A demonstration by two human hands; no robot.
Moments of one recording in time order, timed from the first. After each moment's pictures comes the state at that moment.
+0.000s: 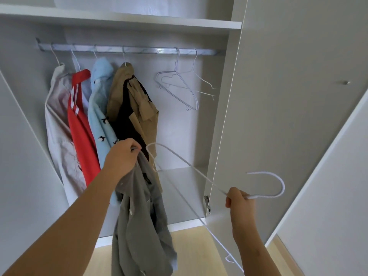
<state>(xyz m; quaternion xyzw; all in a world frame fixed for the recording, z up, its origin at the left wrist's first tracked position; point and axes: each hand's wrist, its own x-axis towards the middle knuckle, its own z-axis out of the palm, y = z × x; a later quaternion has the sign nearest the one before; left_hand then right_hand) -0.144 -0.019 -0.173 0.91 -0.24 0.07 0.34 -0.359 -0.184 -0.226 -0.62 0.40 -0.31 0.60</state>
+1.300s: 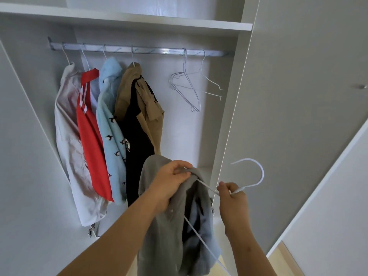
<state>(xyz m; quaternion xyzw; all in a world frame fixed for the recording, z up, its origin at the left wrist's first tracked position) -0.230 -0.058 -0.191 0.68 -0.17 -0.25 0.67 -0.330 -0.171 -0.235 -0.69 0.39 -0.28 0.54</state>
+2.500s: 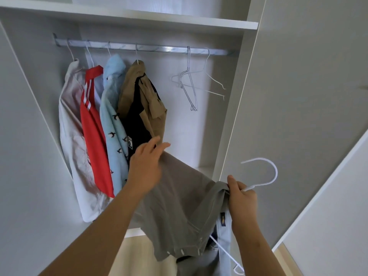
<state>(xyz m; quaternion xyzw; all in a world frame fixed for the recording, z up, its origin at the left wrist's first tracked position) -0.175 -0.025 -0.200 0.89 -0.35 0.14 0.26 -0.332 -0.179 -0.230 -0.65 0.41 -0.31 0.56</state>
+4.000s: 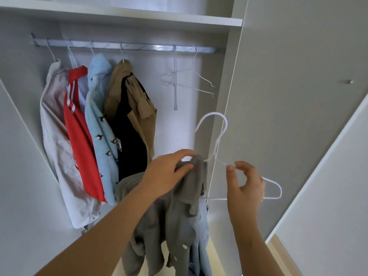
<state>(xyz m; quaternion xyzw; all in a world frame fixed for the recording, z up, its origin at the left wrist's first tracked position) -0.216 -0.064 -0.183 0.80 -0.49 0.05 0.36 -0.344 -0.182 -0.213 -0.70 0.34 -0.50 0.40</state>
